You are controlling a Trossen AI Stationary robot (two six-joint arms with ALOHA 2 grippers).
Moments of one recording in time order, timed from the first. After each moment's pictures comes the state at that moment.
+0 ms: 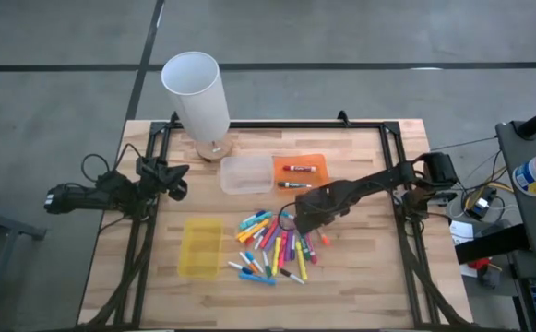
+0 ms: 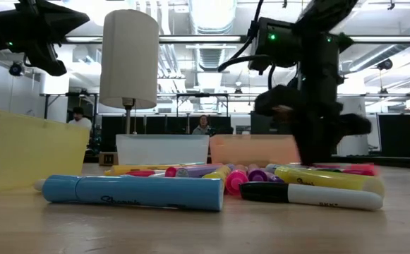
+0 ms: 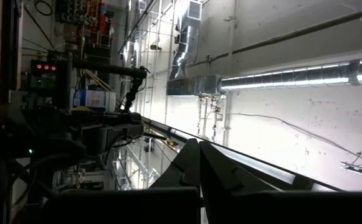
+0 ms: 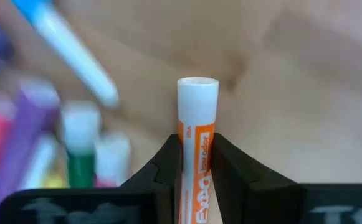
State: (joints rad) left arm -0.05 0.05 0.06 0.38 -0.34 -1.62; right arm 0.08 1.75 0.99 -0.66 -0.10 1.22
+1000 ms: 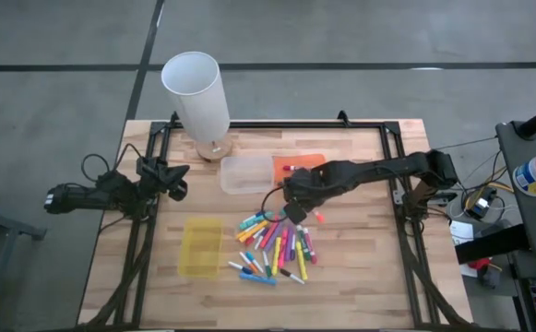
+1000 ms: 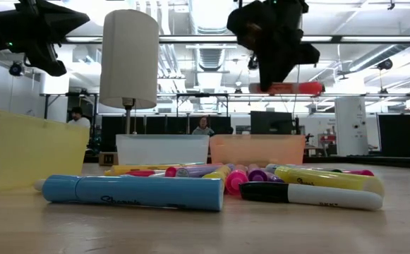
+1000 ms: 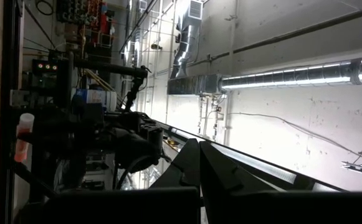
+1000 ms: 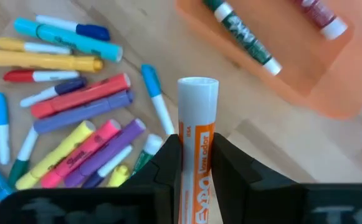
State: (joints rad) left arm -0.05 0.05 0.06 0.38 -0.34 -1.62; right arm 0.06 1.74 1.50 -1.11 0.15 0.92
